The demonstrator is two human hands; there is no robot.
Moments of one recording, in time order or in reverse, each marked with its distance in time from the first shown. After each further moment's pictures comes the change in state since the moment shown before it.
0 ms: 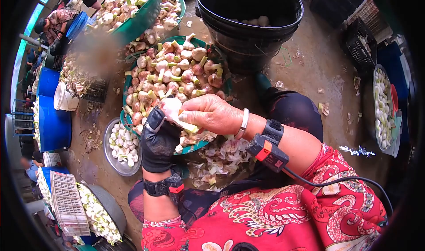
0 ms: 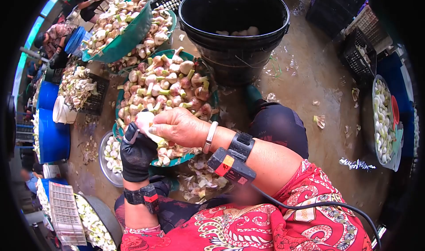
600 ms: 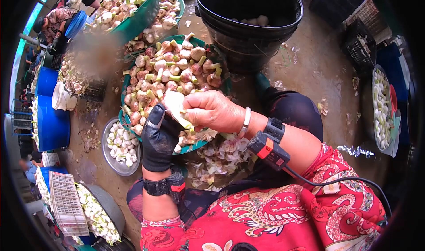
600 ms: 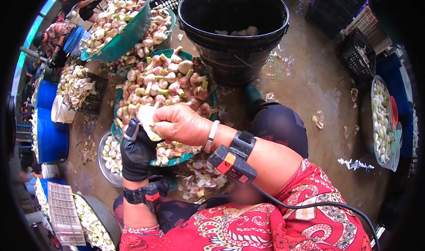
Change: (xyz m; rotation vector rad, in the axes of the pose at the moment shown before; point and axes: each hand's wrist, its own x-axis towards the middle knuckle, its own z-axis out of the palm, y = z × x) left_hand 0.002 -0.009 -0.006 0.688 0.020 0.278; right_hand 0.000 -0.006 -0.007 0.091 -0.015 0.131
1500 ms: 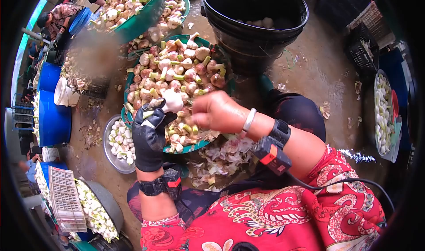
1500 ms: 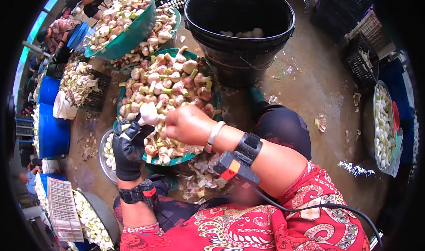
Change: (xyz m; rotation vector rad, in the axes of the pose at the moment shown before) left_hand 0.002 0.023 -0.015 -0.256 0.090 -0.036; right_hand 0.006 0.014 -0.007 -0.764 0.081 -0.091
